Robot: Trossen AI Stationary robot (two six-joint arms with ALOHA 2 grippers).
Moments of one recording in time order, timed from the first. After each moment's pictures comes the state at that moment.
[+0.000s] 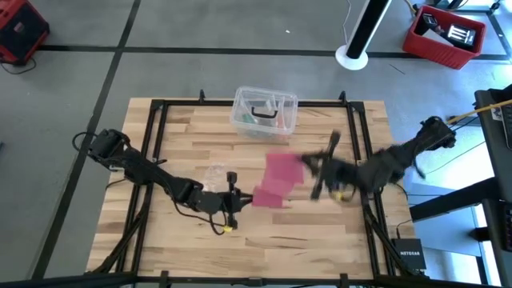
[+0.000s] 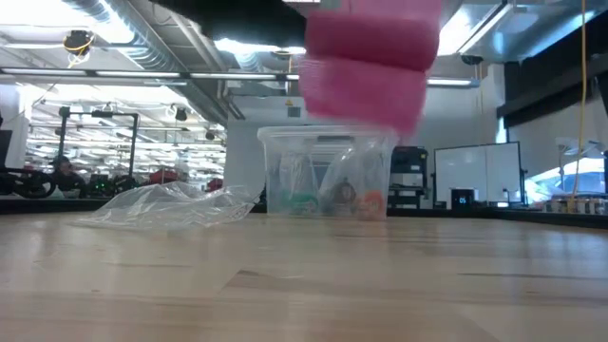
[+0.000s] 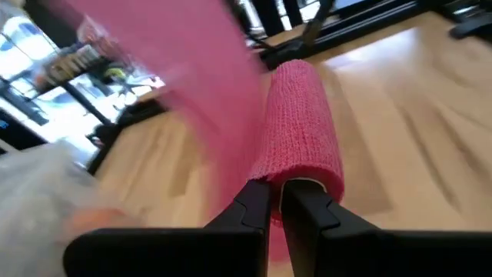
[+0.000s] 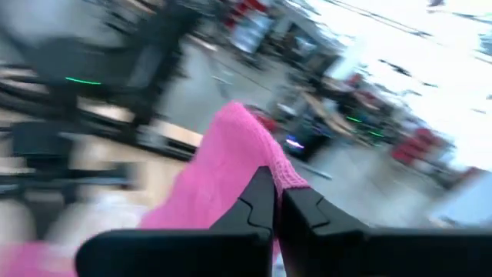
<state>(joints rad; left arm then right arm) -0.48 1.61 0.87 0.38 -0.63 0.19 0.50 1.17 1.28 -0.24 0.91 -0.48</state>
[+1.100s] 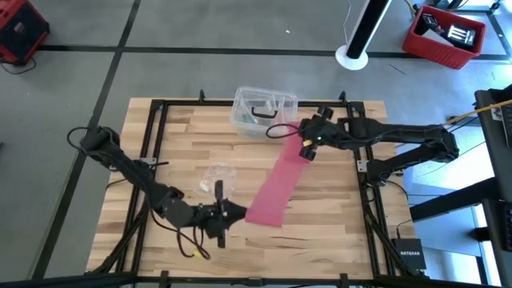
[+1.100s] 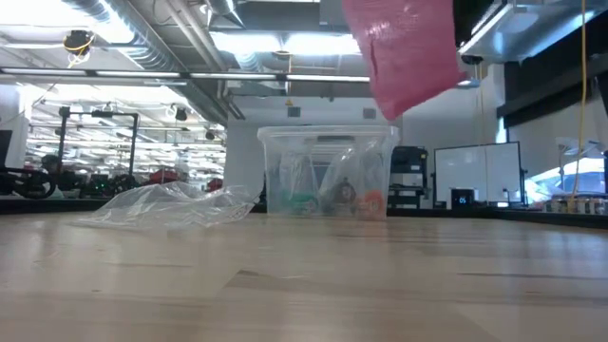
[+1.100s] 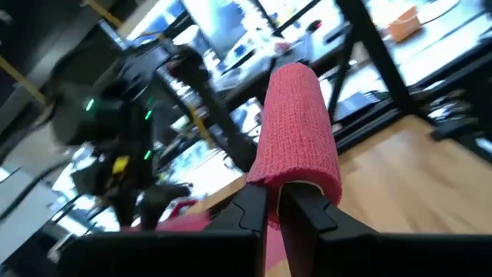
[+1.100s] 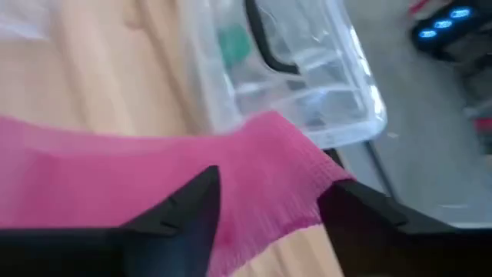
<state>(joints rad) -0.63 1.49 1.05 0.42 -0.78 0.62 -0.09 1.22 1.19 -0.87 0.47 0.03</state>
